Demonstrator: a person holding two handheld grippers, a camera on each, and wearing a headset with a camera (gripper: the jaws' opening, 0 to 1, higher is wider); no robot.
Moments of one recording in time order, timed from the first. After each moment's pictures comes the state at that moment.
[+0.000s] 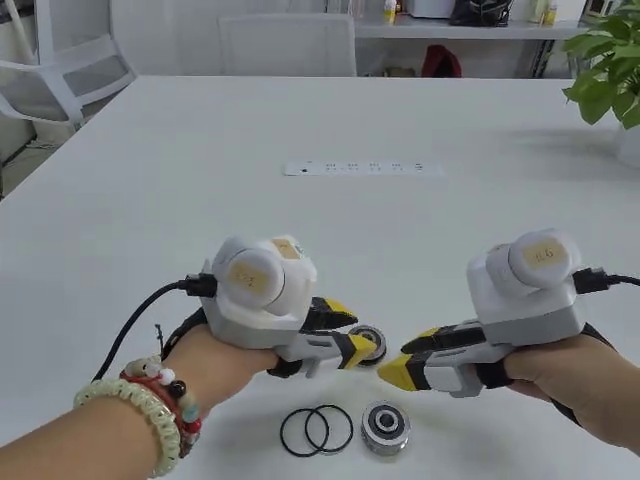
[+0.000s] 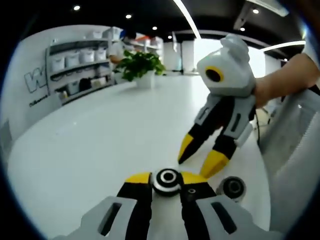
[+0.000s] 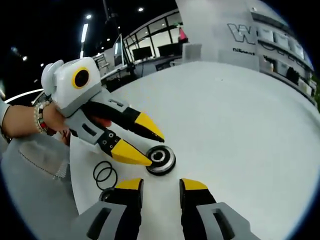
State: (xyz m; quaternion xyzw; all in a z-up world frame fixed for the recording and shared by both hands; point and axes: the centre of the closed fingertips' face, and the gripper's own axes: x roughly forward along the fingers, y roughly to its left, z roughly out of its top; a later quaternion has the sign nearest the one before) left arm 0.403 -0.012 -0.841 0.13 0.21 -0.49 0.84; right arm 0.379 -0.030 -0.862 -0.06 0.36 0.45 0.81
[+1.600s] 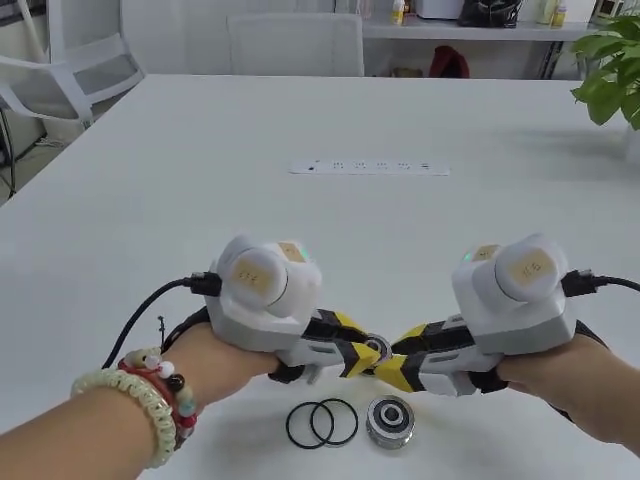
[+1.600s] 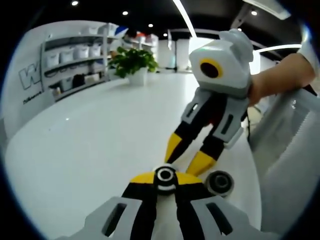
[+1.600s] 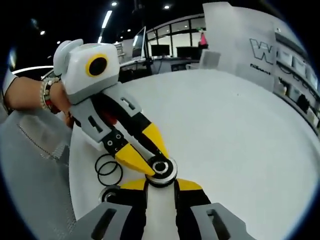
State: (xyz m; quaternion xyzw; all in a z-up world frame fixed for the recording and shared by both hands) left arm 0.382 -0.013 -0.847 0.13 0.23 -0.52 0.81; right arm 0.371 -0.015 -0.862 -0.15 0.32 0.49 0.80
